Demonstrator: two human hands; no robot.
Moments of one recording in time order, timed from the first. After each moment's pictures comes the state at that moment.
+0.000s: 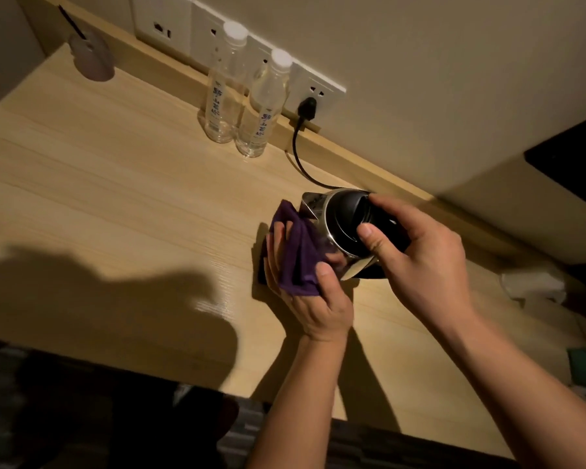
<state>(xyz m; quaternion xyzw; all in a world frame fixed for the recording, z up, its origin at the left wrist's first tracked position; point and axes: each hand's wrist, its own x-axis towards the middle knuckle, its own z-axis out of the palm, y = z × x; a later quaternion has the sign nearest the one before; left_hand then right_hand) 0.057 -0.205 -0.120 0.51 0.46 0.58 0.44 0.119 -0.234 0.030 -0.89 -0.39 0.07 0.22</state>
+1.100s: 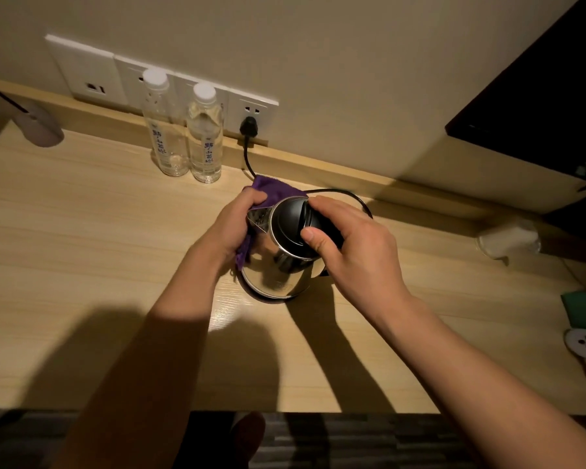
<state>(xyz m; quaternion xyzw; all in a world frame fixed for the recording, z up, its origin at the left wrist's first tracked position) 0.065 -0.039 -0.117 0.46 0.25 0.03 0.85 0.115 -0.233 0.019 -0.89 -0.39 0.06 0.23</state>
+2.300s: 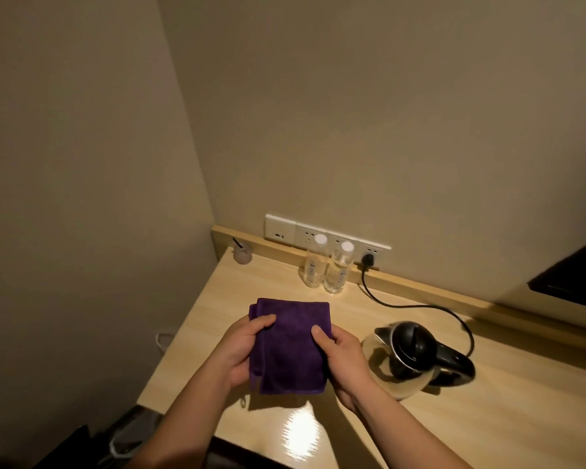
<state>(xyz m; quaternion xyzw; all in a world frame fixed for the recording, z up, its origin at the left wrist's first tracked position) -0.157 0.044 0.037 0.31 0.42 0.11 0.84 -0.015 -0.097 0.017 -0.65 -0.12 0.47 0.59</state>
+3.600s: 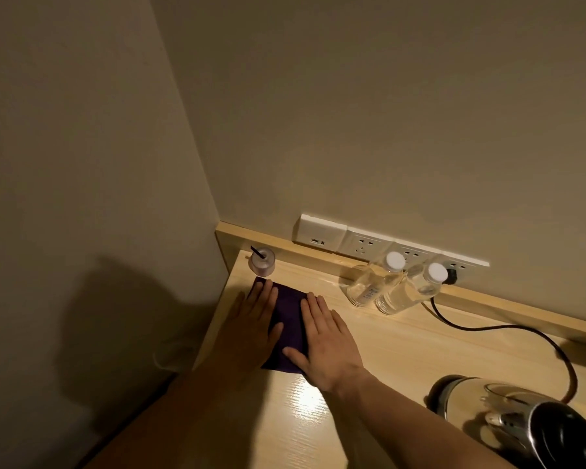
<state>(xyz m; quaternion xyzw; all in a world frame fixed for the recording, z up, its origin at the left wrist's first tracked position) -0.131 0.240 -0.162 0.96 0.26 -0.01 0.11 0.010 0.090 -0.137 -0.81 -0.54 0.22 -0.01</state>
